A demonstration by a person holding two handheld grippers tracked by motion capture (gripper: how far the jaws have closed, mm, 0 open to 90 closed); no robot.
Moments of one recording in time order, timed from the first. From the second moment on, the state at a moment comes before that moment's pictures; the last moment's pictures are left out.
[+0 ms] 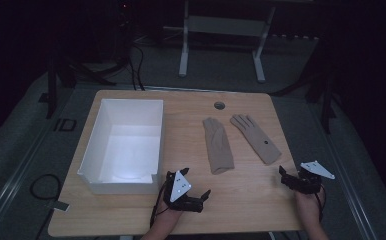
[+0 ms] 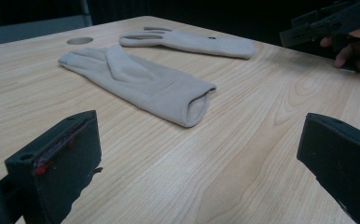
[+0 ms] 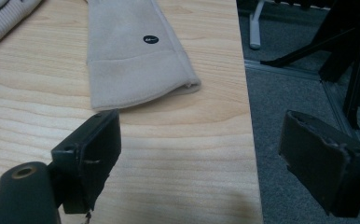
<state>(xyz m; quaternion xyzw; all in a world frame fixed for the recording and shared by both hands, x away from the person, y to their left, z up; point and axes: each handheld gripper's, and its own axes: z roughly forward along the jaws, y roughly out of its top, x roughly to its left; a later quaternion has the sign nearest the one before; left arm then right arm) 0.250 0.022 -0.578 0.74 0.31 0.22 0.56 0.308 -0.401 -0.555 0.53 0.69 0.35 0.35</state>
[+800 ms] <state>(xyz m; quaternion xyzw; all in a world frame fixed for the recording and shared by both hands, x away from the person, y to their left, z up) 0.248 0.021 -0.578 0.74 0.31 0.22 0.56 0.322 -0.391 -0.505 0.52 0.71 0.36 0.32</state>
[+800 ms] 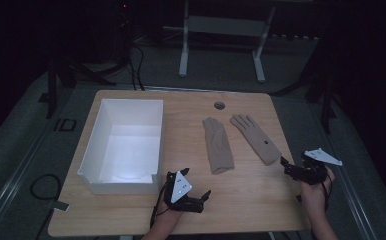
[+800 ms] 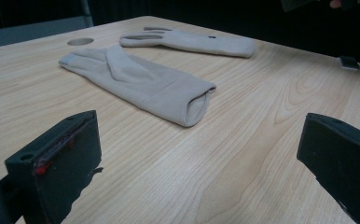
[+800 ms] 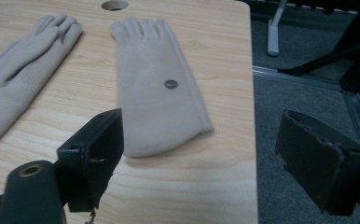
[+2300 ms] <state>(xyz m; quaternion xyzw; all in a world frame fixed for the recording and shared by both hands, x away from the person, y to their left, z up) 0.248 0.021 -0.578 0.74 0.31 0.22 0.56 0.394 -0.291 -0.438 0.45 0.75 0.41 0.27</state>
